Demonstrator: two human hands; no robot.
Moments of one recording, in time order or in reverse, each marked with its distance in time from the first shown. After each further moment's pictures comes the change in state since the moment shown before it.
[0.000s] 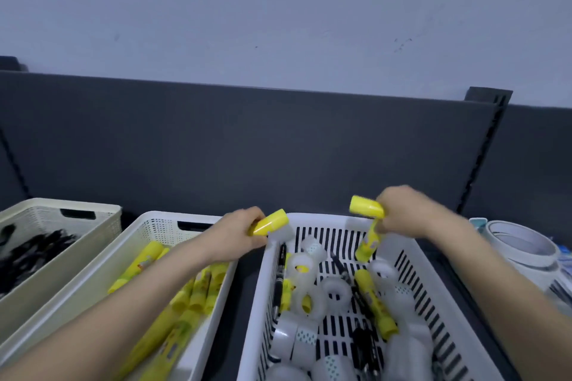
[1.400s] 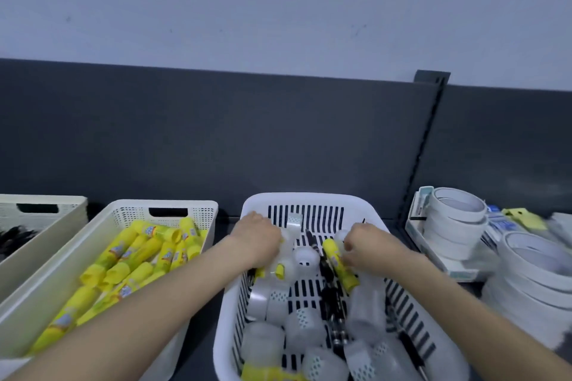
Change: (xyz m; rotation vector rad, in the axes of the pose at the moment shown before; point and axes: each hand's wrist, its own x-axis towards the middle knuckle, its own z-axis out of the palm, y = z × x) left_hand 0.018 0.049 0.073 0.794 -0.206 0.188; right_hand -0.060 -0.001 0.078 -0.001 -0.121 0.043
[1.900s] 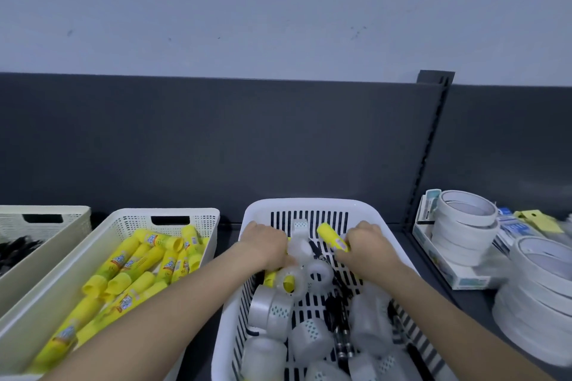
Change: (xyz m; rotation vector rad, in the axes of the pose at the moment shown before) left_hand 0.013 0.007 -0.002 -0.154 -0.083 -0.079; right_hand 0.010 -0.010 0.010 0.206 0.163 0.108
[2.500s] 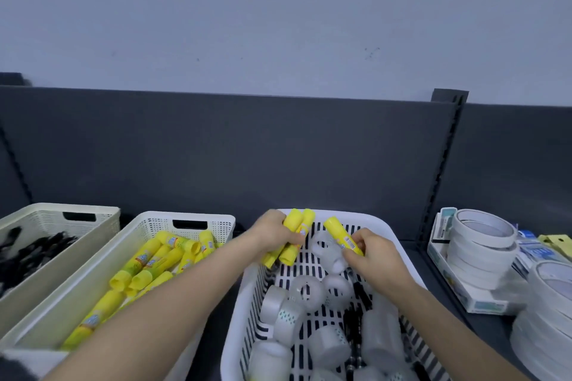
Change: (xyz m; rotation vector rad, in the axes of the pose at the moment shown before) left_hand -0.013 -0.019 -0.021 -1.079 0.138 -0.177; right_hand -0.010 0.000 -0.006 0.509 0.127 -0.092
